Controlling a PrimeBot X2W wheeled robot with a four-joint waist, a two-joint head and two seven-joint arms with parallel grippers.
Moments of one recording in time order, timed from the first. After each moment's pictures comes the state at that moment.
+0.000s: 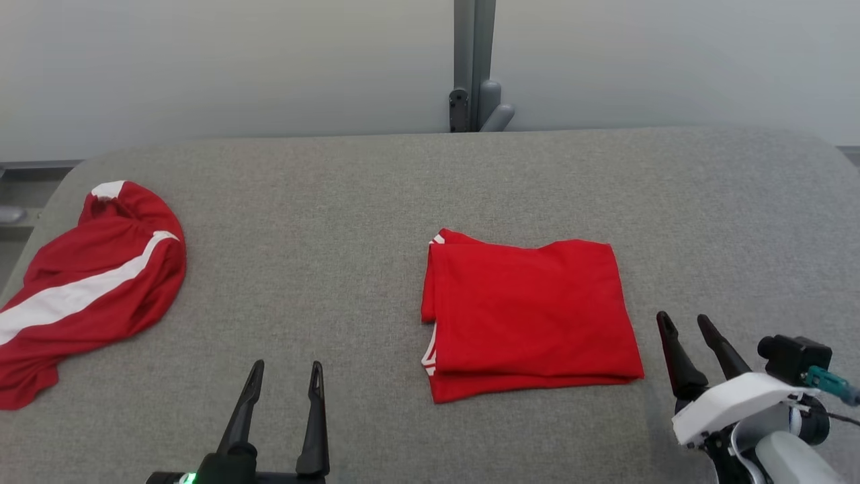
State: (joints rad) left arm 0.18 0.05 -0.22 -0.03 -0.12 0.05 -0.26; right arm -0.11 -0.27 0.23 0.39 0.64 0.13 -0.26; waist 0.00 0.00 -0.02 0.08
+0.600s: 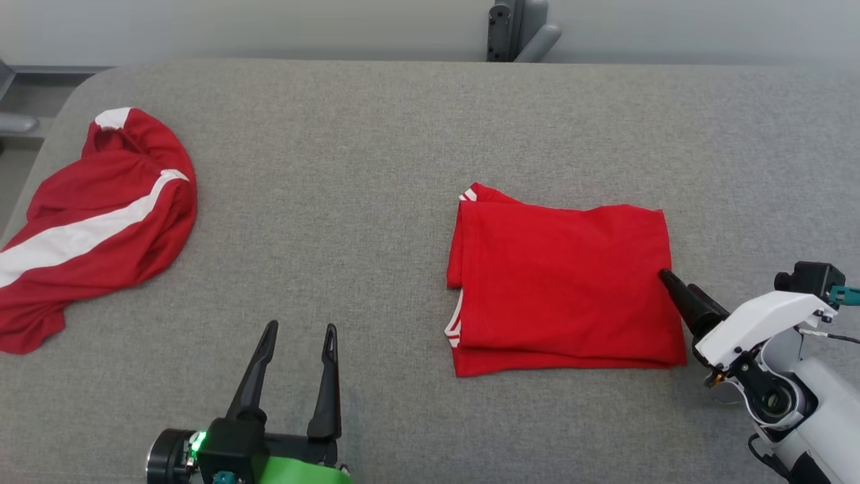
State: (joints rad) left arm 0.09 0.05 -0.26 -0.02 -0.13 0.04 -0.26; right arm -0.39 -0.46 0.49 0.55 1.32 0.13 -0.03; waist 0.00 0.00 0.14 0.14
